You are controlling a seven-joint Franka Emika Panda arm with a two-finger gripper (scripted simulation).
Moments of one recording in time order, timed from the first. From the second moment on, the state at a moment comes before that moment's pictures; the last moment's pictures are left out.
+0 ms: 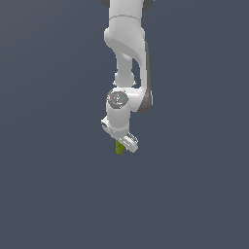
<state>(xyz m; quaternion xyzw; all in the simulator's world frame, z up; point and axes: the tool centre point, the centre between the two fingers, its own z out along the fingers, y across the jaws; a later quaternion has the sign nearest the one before) -0.024 -0.022 0.047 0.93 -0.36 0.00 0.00</state>
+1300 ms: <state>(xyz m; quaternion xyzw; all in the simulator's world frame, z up) -0.029 -0.023 0.068 0.93 -0.36 0.00 0.00</state>
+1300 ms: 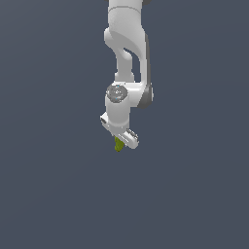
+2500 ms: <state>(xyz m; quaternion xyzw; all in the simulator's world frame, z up) -0.072 -0.042 0.304 0.93 -0.36 0.00 0.00</state>
